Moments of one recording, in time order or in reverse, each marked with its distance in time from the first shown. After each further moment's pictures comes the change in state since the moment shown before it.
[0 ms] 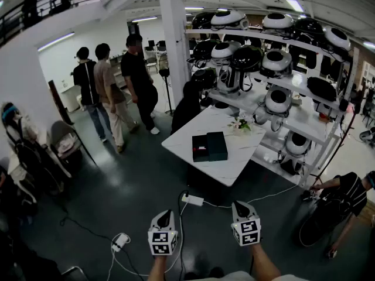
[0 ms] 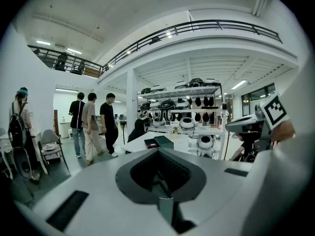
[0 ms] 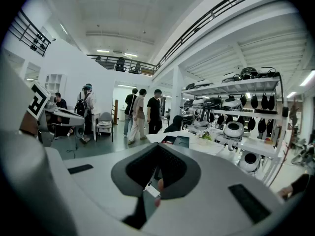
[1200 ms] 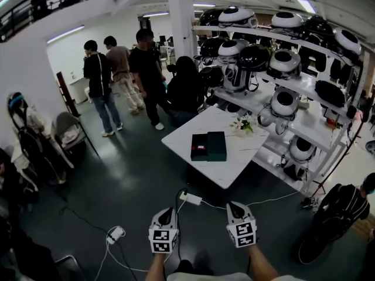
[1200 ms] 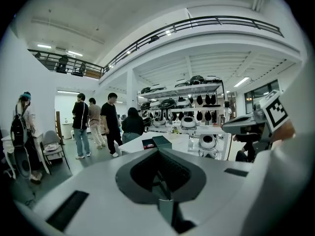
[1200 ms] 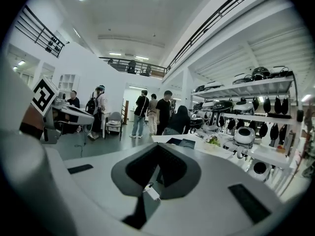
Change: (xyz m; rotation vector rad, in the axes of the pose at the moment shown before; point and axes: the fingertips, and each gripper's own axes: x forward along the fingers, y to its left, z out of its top) left arm 0.035 -0.055 0.008 0.018 0.009 0.040; right arm 0.013 -0.038 -0.004 -0.065 -0.038 0.117
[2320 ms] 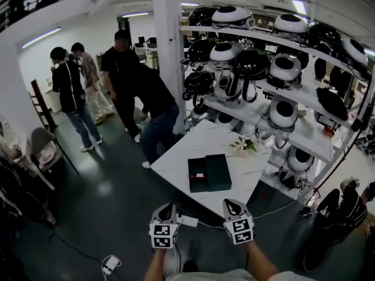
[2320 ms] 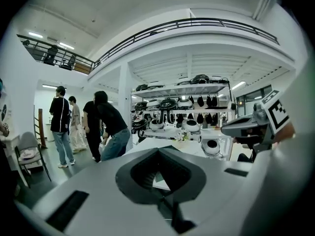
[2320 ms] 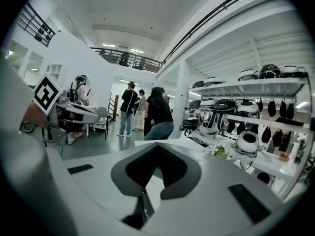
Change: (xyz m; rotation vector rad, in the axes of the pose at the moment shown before) left arm 0.281 0.143 0.068 0.008 -0.036 -0.133; right arm 0.281 -0.066 0.055 -0.024 0.048 -0.089
